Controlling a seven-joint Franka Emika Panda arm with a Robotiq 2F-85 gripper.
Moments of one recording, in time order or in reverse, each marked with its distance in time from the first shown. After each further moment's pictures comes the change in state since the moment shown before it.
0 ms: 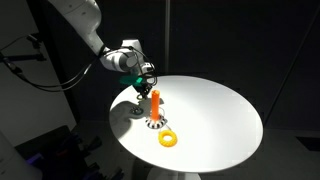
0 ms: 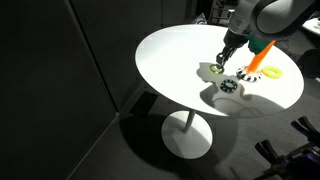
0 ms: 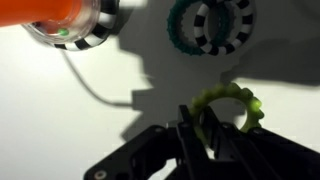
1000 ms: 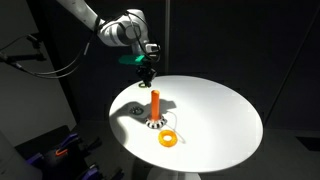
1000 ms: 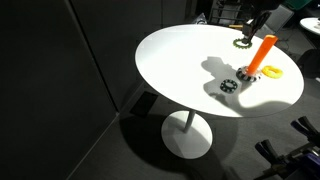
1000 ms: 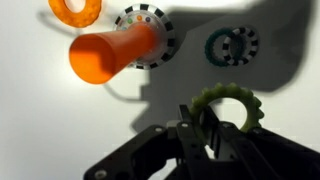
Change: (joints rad) arm -0.085 -0.249 -0.001 -0.001 -0.029 -0.322 0.000
